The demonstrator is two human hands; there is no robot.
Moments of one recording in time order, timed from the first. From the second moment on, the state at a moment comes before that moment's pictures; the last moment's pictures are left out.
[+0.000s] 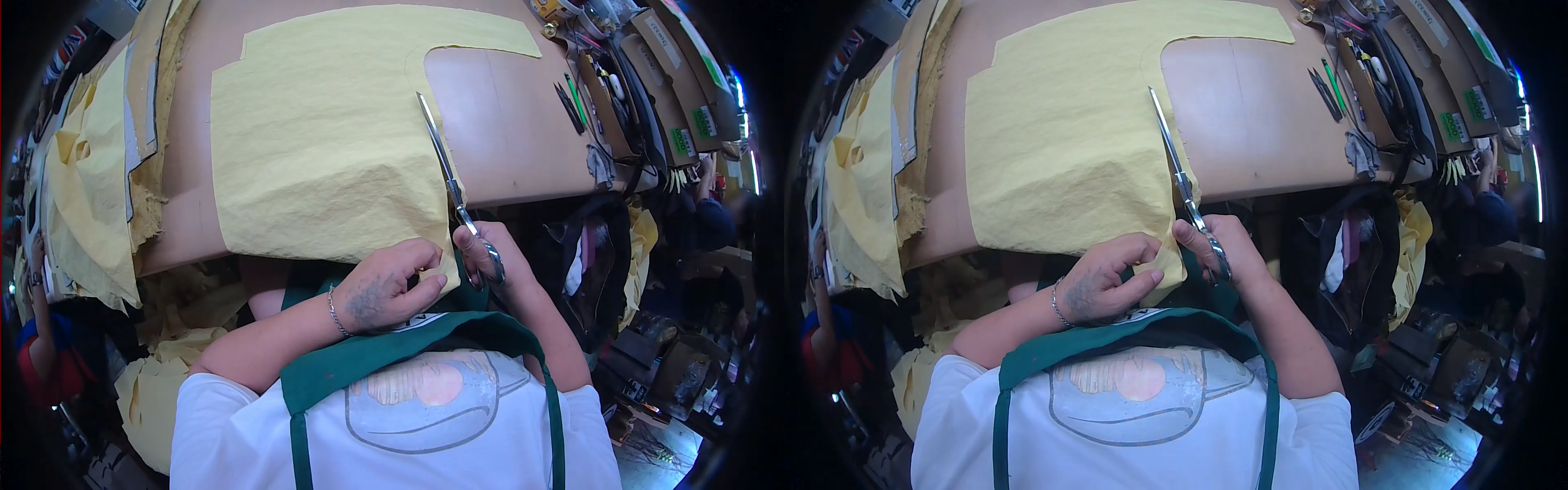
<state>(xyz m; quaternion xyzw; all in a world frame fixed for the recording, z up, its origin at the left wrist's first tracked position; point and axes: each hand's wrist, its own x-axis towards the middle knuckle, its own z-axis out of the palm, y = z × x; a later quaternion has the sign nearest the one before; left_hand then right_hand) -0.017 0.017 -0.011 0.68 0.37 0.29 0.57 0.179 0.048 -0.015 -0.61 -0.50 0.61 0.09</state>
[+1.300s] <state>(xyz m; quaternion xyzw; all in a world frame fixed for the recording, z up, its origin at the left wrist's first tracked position) -0.045 0.018 -0.030 0.81 0.56 0.12 0.09 0.208 0.013 -0.019 -0.55 -0.54 0.63 0.03</state>
